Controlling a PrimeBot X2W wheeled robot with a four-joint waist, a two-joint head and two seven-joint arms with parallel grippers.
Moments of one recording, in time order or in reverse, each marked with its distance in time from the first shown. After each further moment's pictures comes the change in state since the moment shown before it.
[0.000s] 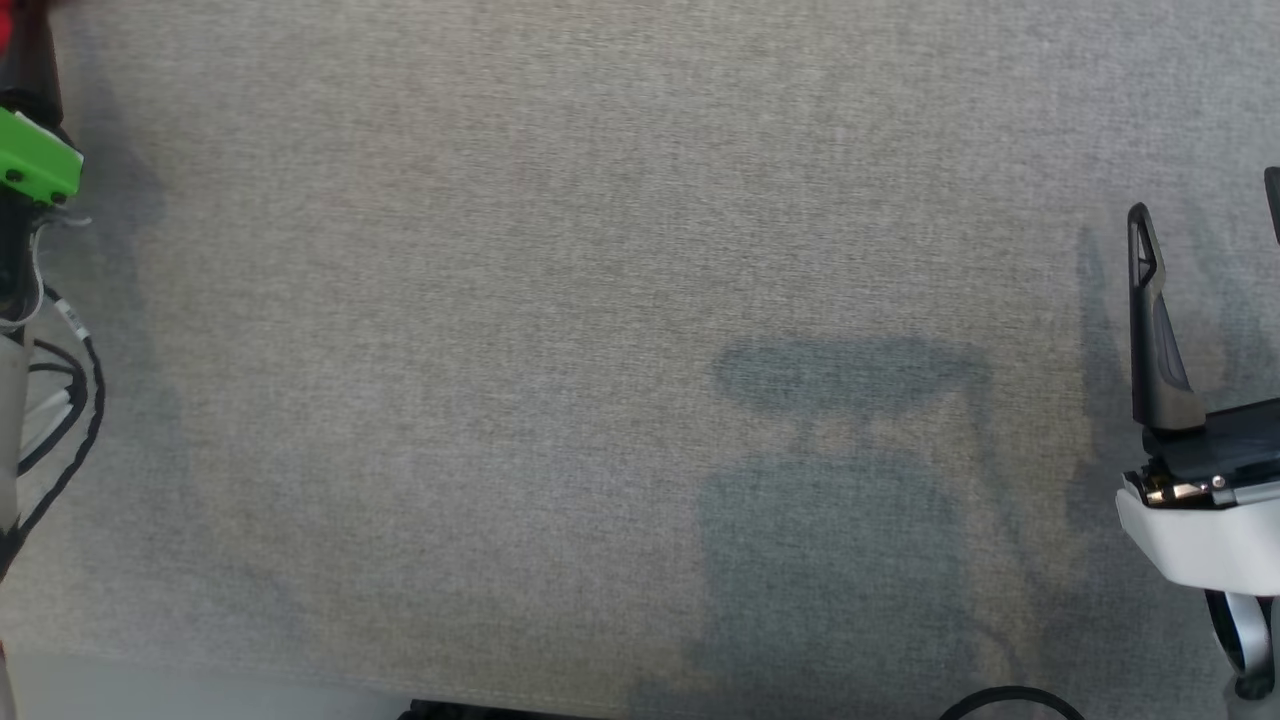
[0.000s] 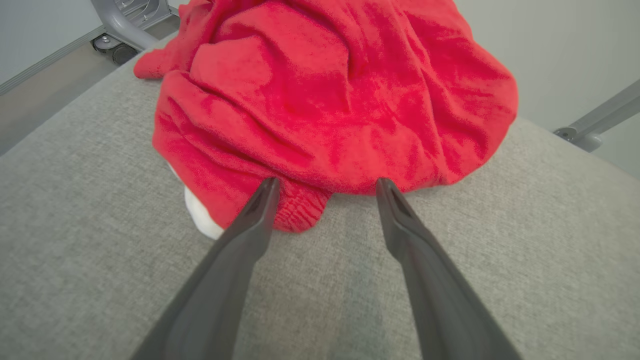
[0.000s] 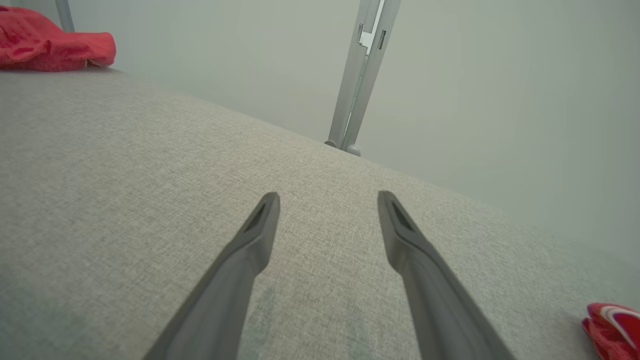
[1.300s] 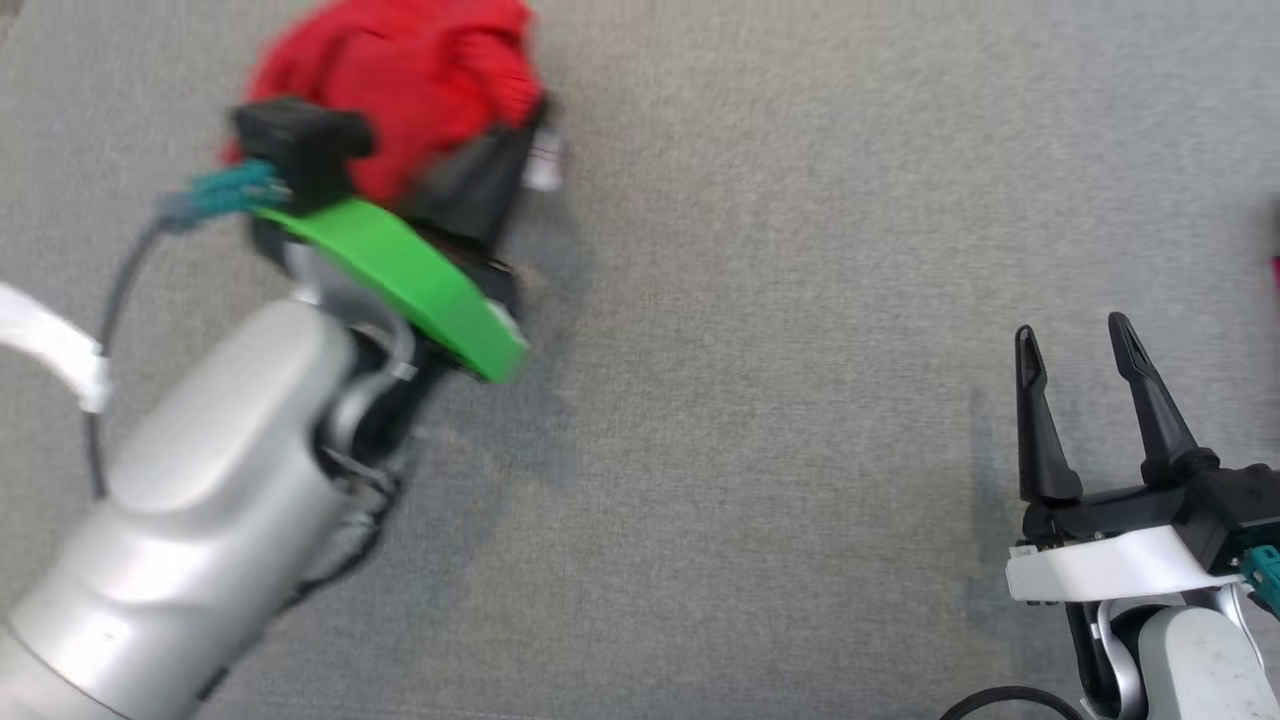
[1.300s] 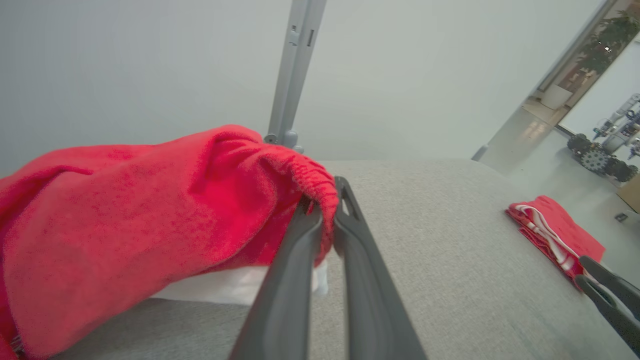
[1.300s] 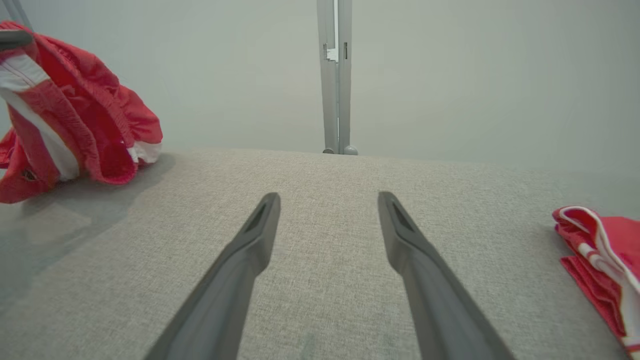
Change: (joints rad) left arm 0.184 -0.028 -0.408 -0.676 0.022 0.038 -0.043; right arm 0.050 0.151 0.038 0.318 0.172 0.000 -0.081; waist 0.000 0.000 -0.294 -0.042
